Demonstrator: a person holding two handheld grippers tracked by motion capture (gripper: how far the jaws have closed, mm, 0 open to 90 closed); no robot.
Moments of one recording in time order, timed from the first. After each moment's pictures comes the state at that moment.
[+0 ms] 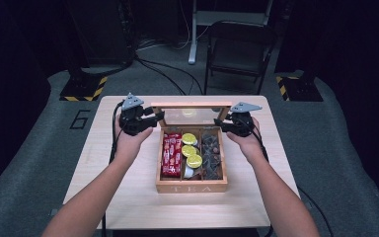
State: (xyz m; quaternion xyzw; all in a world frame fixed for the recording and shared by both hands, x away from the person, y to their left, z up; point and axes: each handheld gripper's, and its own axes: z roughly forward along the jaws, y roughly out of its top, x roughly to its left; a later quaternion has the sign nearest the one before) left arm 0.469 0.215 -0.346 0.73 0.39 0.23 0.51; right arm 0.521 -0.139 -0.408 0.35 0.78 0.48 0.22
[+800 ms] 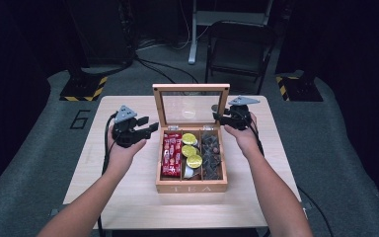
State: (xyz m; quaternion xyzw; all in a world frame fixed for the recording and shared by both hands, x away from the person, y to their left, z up) left arm 0.441 0.235 -0.364 0.74 0.40 0.22 0.49; right arm 0.543 -0.133 -0.405 0.38 0.76 0.48 0.21
